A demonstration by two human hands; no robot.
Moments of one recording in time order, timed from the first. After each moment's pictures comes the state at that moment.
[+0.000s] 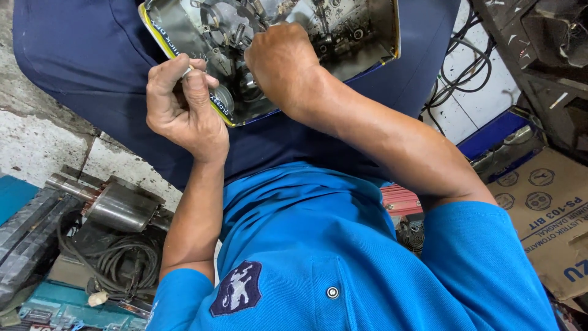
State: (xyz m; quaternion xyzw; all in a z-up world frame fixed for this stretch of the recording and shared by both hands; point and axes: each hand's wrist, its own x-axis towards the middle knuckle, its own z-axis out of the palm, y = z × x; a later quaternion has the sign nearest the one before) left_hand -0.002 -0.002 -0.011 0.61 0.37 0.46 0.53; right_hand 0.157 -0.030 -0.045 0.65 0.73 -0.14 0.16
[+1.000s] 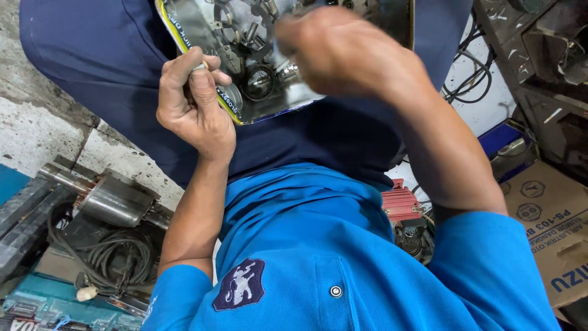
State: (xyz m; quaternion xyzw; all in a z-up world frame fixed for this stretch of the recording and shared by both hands) left_hand -0.002 -0.003 -0.010 0.60 0.38 0.46 0.53; right_hand 0.228 -0.039 0.029 0.58 0.72 -0.38 -0.08
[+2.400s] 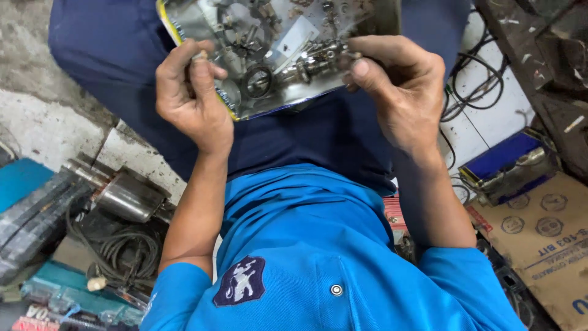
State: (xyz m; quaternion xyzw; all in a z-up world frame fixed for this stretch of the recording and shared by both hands) left_hand 0.007 -0.006 -0.009 0.61 0.39 0.46 0.51; right_hand 0.225 -0.143 0.056 0.62 0.25 -0.45 -0.59
